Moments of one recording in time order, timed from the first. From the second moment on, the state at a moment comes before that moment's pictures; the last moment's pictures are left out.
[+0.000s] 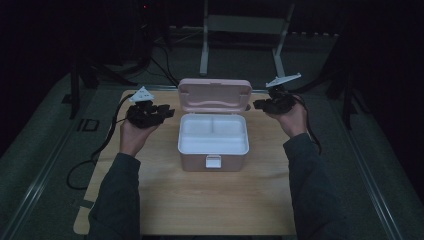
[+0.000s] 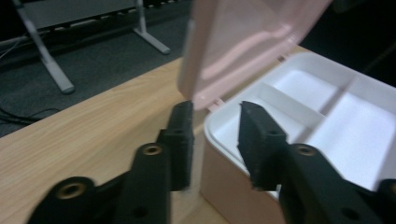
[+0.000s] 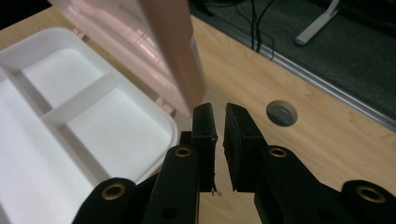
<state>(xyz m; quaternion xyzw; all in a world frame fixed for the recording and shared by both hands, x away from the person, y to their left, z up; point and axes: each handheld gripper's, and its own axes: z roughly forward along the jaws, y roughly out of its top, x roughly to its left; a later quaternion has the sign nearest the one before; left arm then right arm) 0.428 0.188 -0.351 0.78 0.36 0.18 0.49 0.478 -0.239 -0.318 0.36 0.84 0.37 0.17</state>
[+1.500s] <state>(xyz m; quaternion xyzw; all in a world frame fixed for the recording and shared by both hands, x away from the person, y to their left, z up) 0.460 0.158 -0.332 0.76 0.38 0.19 0.49 0.483 -0.222 -0.311 0.35 0.82 0.43 0.17</state>
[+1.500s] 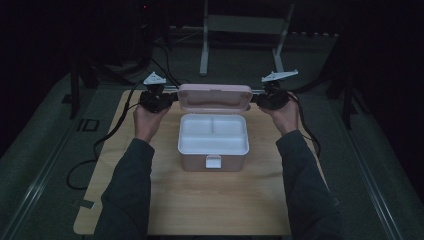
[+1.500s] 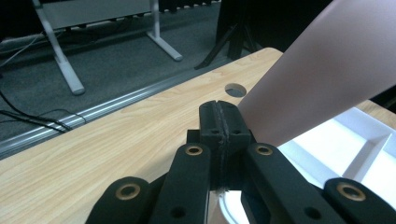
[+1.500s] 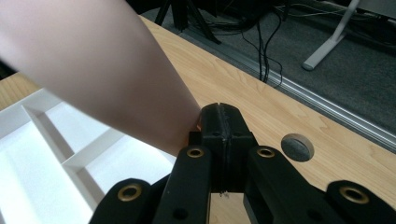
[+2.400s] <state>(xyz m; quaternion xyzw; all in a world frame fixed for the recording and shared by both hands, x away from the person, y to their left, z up) 0.444 0.158 -0.345 0.76 0.38 0.20 0.49 0.471 -0.224 -0.318 0.34 0.82 0.42 0.17</state>
